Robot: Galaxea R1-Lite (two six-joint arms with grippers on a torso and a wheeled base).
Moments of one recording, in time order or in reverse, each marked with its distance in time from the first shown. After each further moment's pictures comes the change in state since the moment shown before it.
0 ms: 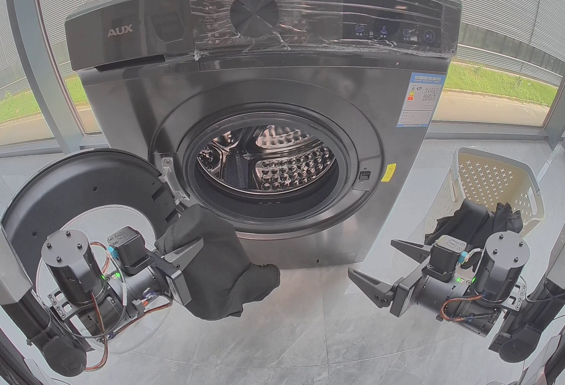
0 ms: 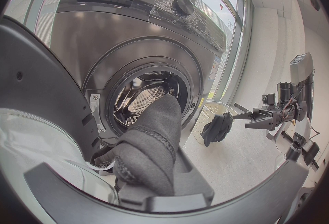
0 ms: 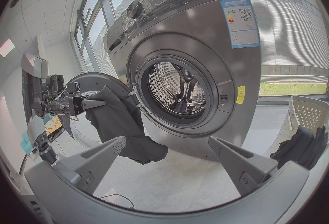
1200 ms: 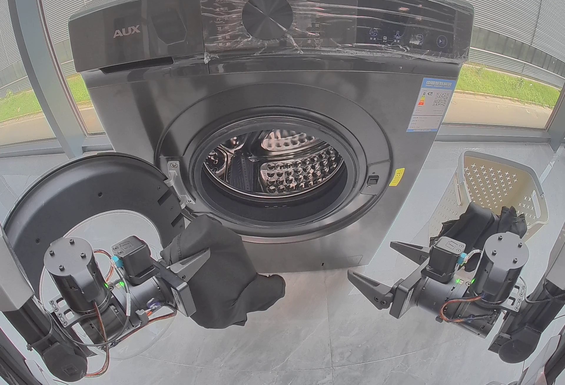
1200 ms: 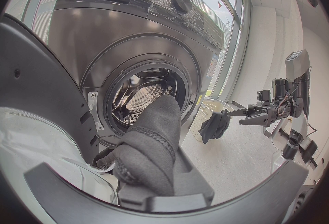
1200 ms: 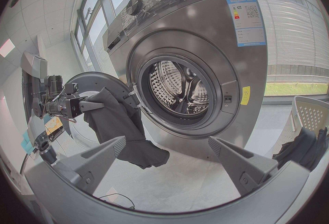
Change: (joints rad) left arm -0.041 -0.001 0.025 0.000 0.001 0.005; right arm 0.003 0.003 0.003 0.002 0.000 0.001
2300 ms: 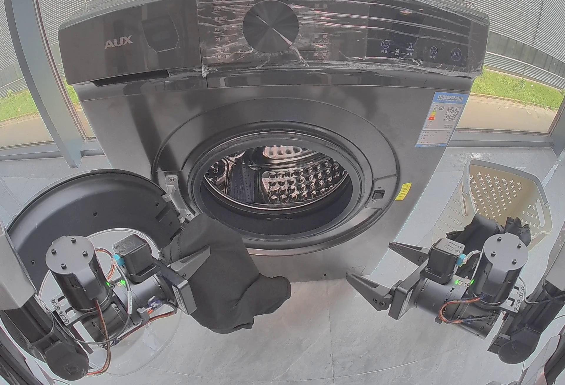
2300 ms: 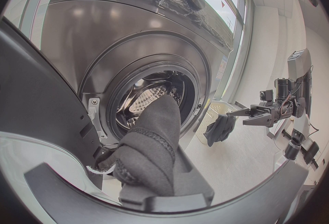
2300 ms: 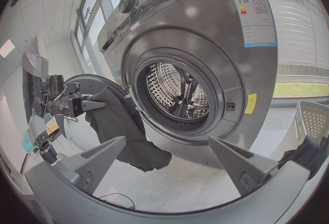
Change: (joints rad) left arm 0.008 0.011 -0.009 0.000 0.002 0.003; right arm 0.006 0.002 0.000 0.000 -0.001 0.000
